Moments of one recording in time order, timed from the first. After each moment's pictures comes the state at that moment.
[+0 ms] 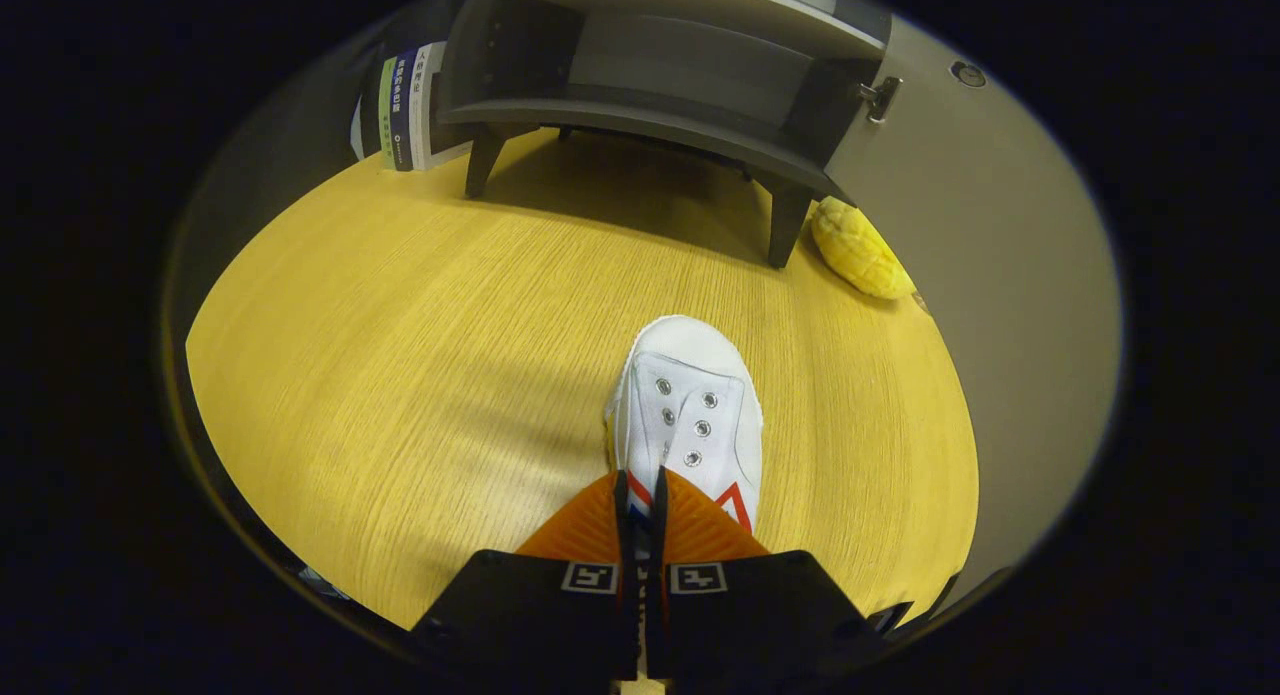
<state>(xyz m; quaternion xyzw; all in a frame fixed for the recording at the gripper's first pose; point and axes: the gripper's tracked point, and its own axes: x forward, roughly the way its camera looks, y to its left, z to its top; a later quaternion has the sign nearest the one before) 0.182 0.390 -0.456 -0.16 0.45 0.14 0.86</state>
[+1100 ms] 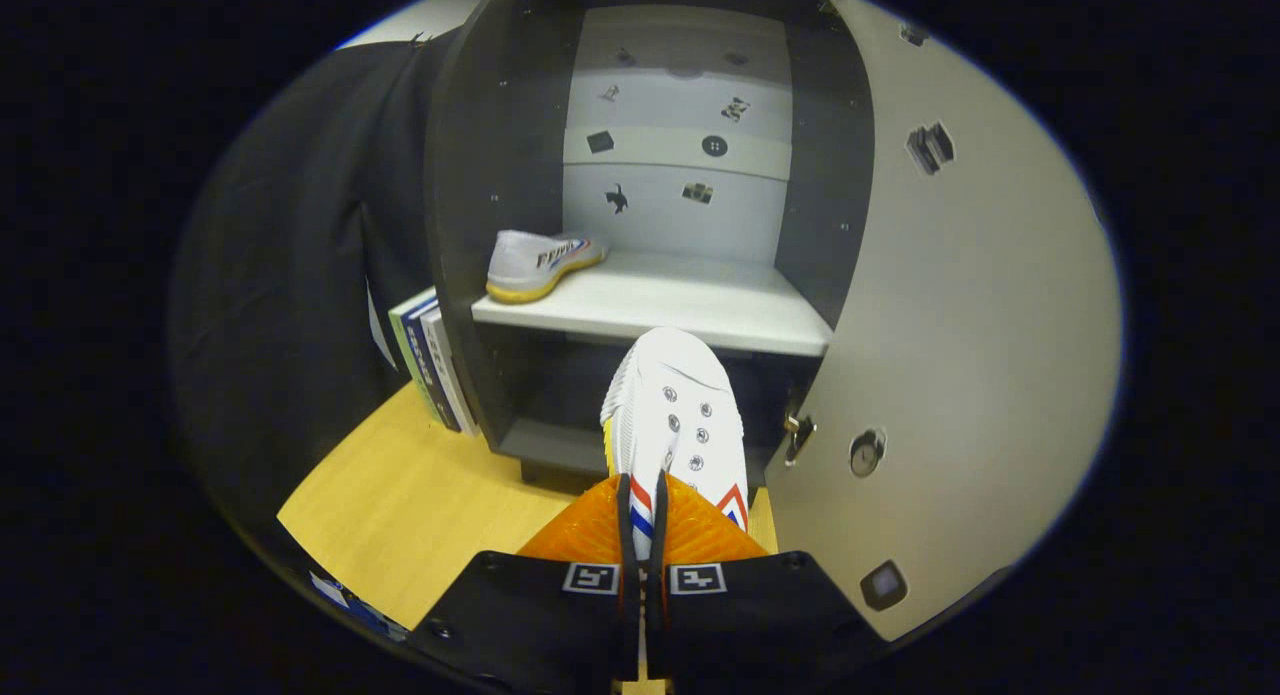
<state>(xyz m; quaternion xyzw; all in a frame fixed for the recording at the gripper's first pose) 0.299 0.461 -0.137 -0.04 0.23 0.16 0.96</state>
